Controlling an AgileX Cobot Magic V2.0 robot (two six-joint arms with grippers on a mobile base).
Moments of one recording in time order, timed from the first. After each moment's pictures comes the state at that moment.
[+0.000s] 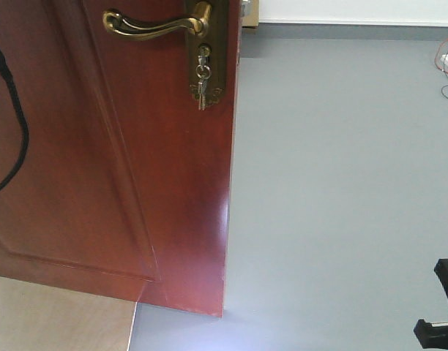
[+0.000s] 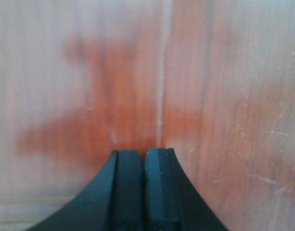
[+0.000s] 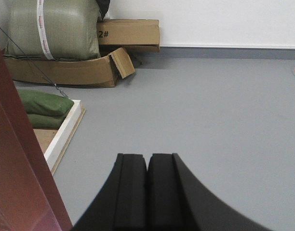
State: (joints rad) left arm -0.32 1.32 -1.33 0.10 -0.06 -0.23; right arm 0.05 -0.01 0.03 0.07 0.38 -0.05
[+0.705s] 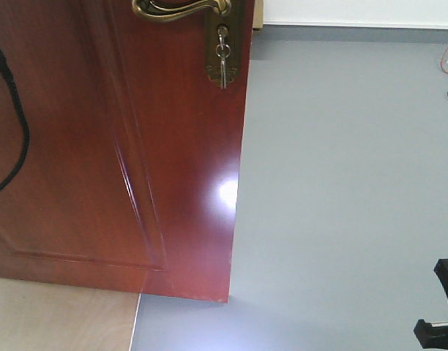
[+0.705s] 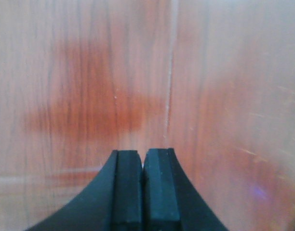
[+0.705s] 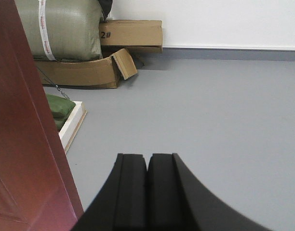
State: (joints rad) left arm -0.32 1.33 -1.33 0.10 -0.06 -0.23; right arm 0.05 -0.01 0.03 0.07 0.38 -0.05
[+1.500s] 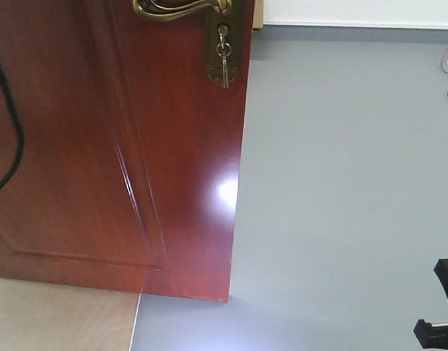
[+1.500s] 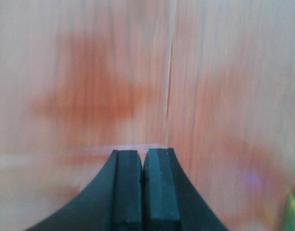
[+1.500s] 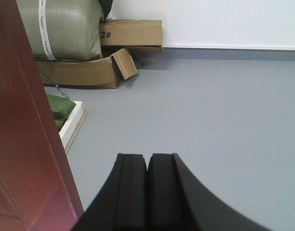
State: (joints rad) left arm -0.32 1.27 -1.29 0.10 0.01 -0.22; right arm 0.05 -0.01 0.03 0.07 0.38 -0.05
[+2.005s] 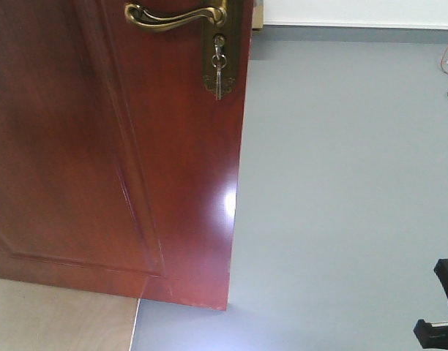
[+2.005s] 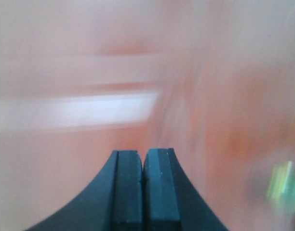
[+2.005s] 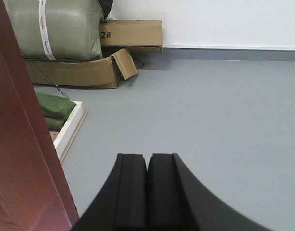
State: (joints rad) left arm -0.19 0.83 -0.71 0.12 -0.13 -0.17; right arm 0.05 -0.01 0.03 0.07 0.38 -0.05
